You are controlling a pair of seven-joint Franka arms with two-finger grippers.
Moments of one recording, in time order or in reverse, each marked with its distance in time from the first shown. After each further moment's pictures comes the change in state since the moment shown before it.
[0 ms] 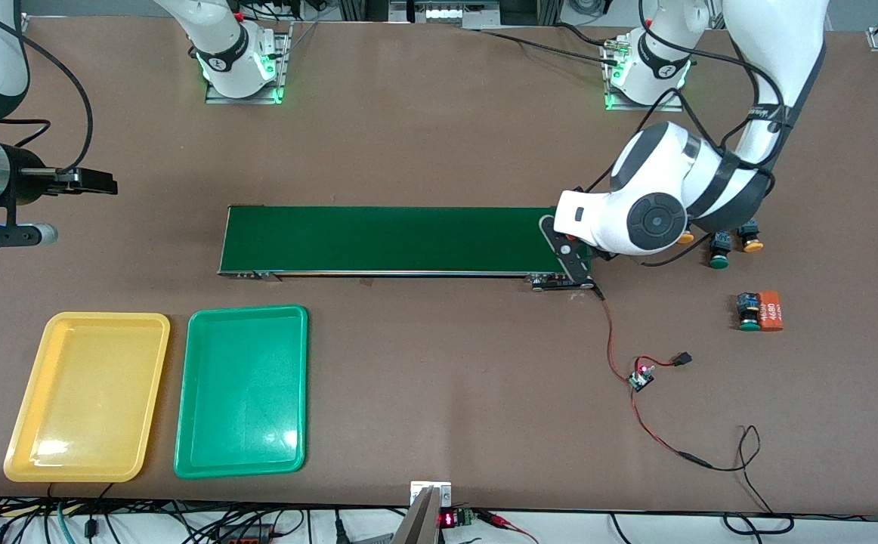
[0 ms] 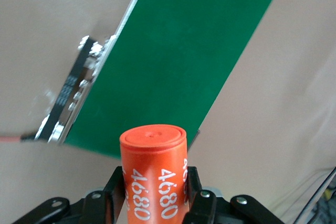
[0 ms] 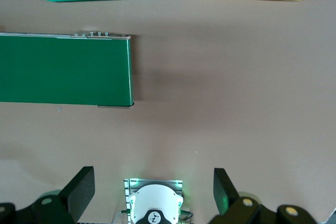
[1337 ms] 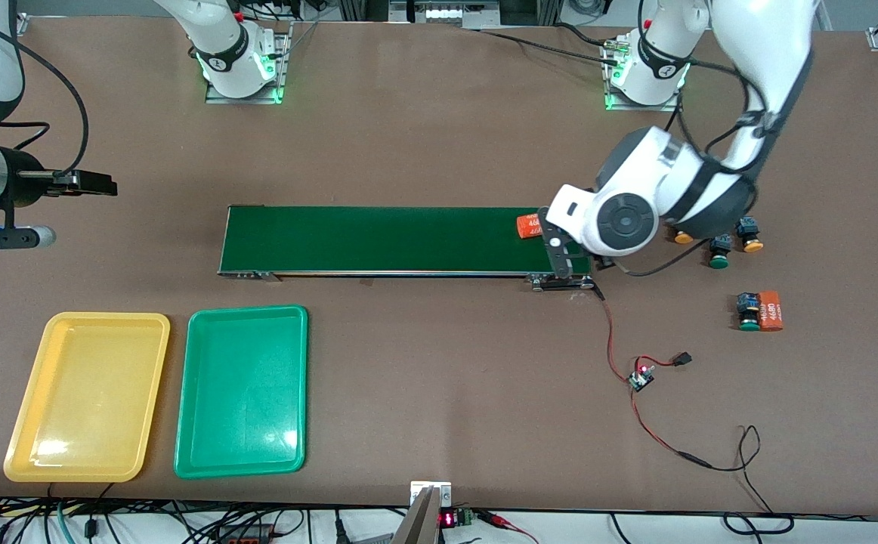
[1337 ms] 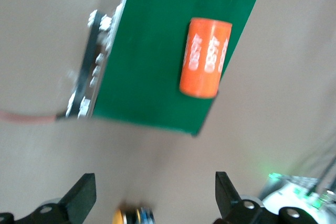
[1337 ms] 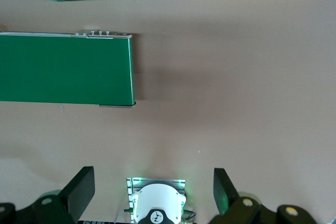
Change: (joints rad) left arm -0.013 0.000 -0.001 0.132 0.153 -0.191 0.024; right arm -0.007 0.006 -0.001 -0.012 0.018 0.006 -0.003
